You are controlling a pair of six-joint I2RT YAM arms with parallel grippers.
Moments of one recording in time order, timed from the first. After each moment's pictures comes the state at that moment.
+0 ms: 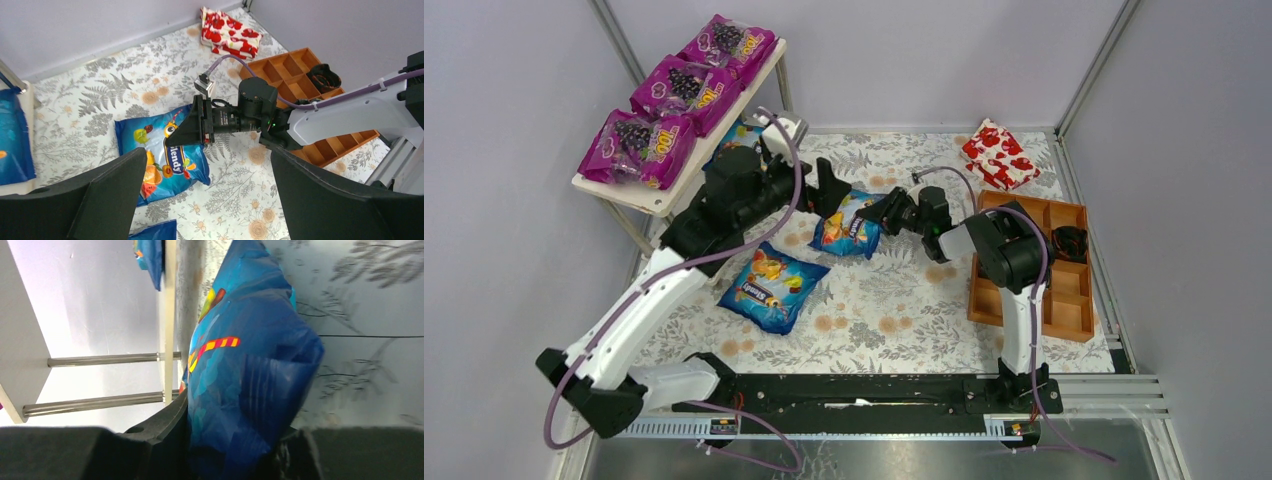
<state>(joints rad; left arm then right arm) -0.64 1.19 1.37 -0.40 0.09 -0.20 0.40 2.15 0.97 0.90 -0.55 1.22</state>
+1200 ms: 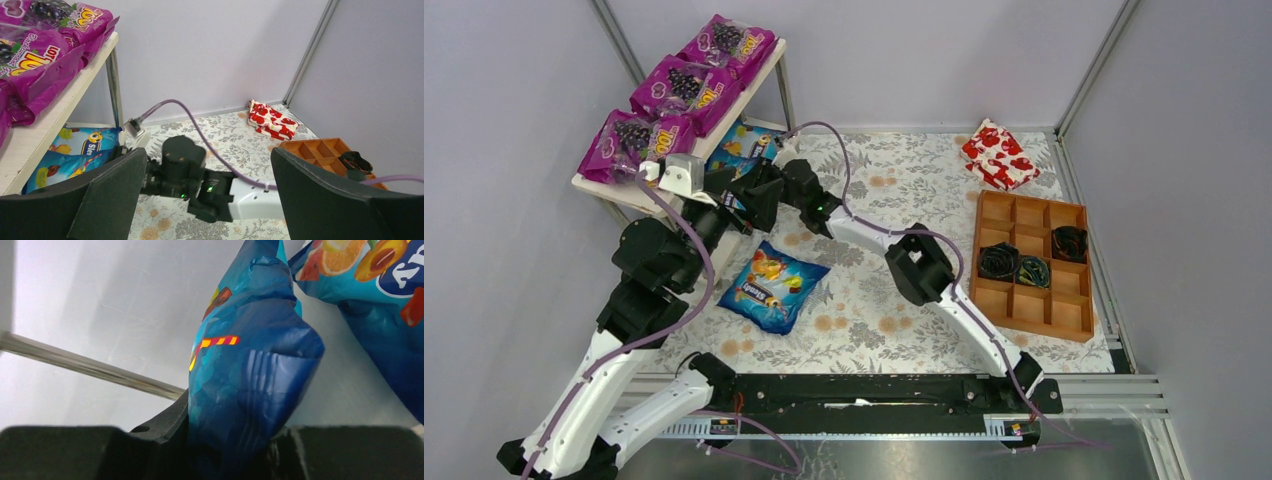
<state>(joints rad) -0.59 0.71 1.08 -0.19 -0.15 -0.16 0.85 2.68 2.29 0.40 -0.25 0.99</state>
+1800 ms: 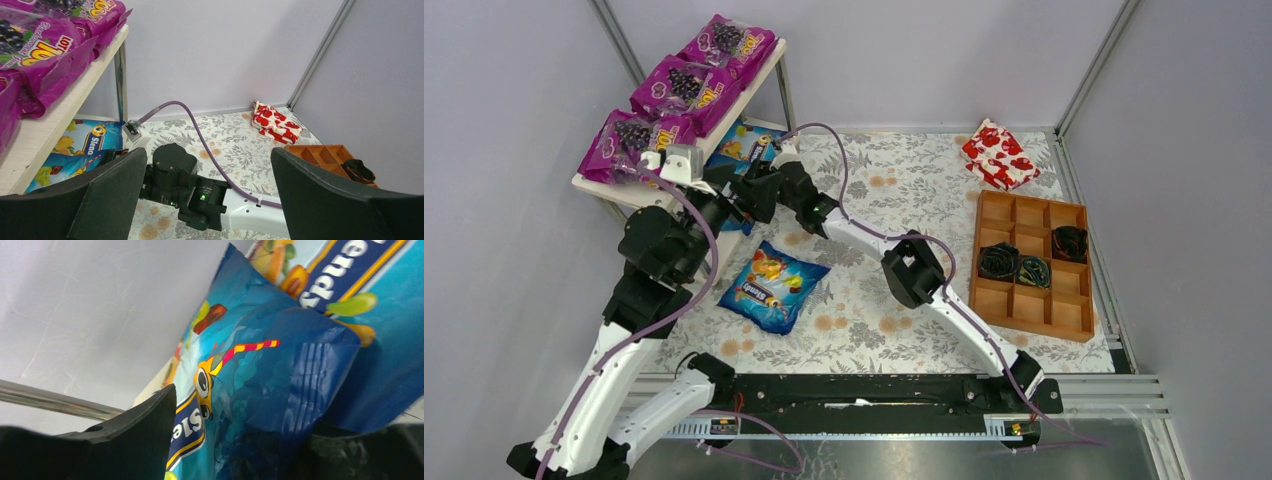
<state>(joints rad) -0.48 0.75 1.08 -0.18 -0.07 -0.22 0.86 2.85 2.55 0.24 -0.10 0.77</state>
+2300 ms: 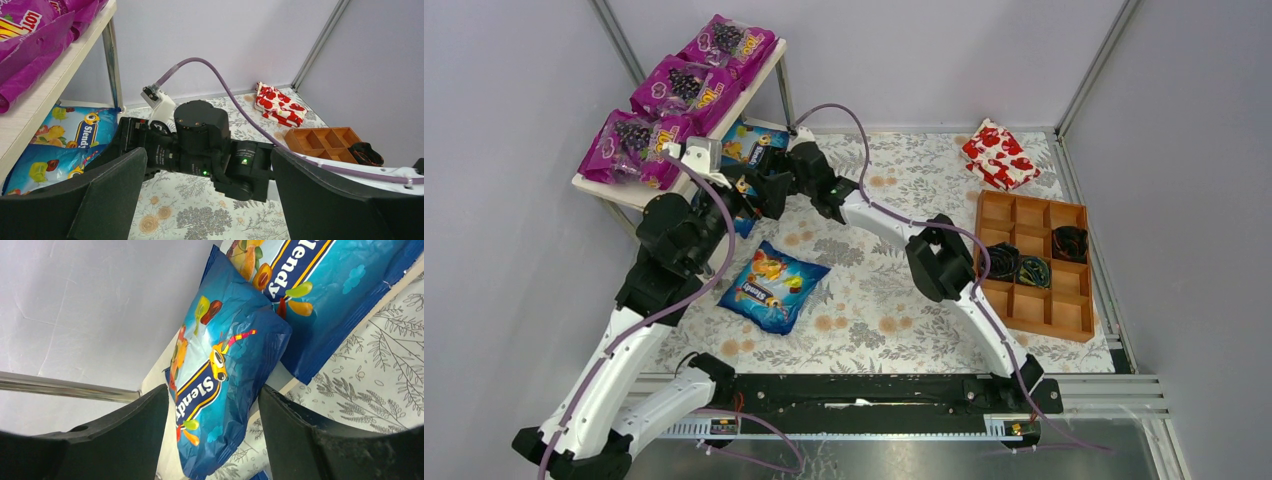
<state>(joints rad) -0.48 0.81 1.08 -0.19 -0.05 -0.21 0.82 2.53 2.23 0.06 -0.10 0.77</state>
